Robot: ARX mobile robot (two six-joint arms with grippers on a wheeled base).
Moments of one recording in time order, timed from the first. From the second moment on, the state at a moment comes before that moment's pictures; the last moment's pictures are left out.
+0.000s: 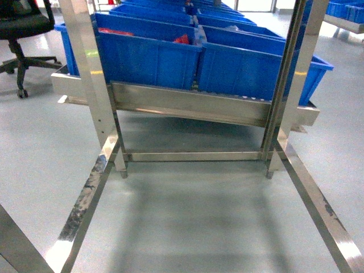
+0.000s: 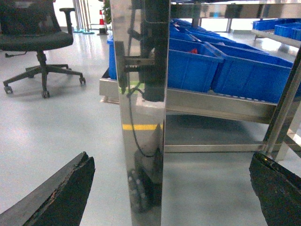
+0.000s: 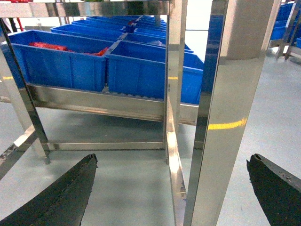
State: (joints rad) left arm 0.00 0.01 0.01 0.00 0.00 0.00; right arm 0.00 0.00 0.01 0.00 0.00 0.00
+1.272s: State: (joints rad) left arm 0.00 0.01 0.01 0.00 0.00 0.00; right arm 0.00 0.00 0.01 0.00 0.00 0.00
